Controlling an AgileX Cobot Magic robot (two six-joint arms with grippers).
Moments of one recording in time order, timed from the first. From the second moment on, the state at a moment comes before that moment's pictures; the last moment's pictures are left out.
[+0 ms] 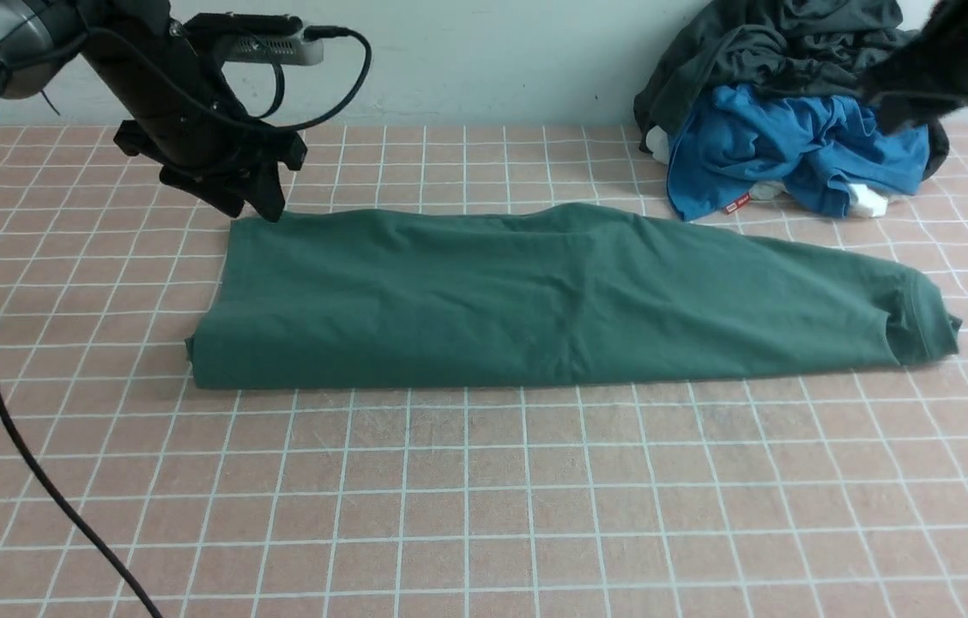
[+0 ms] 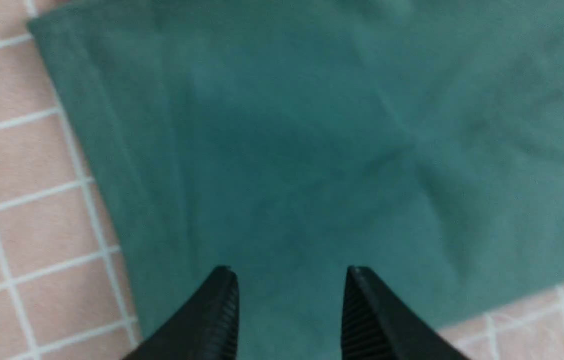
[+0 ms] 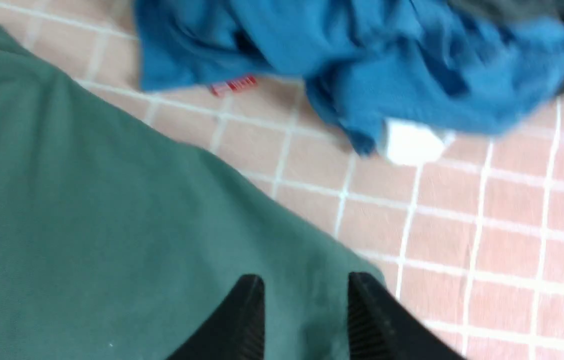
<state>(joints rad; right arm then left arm) -0.07 2.15 -2.14 0.08 1.23 -0.17 -0.07 2.15 -2.08 -0.25 1.23 0.26</state>
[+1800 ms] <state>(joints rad) -0.16 2.09 -2.14 -0.08 1.25 -0.08 -0.11 0.84 -0.66 -0.34 0.66 0.44</state>
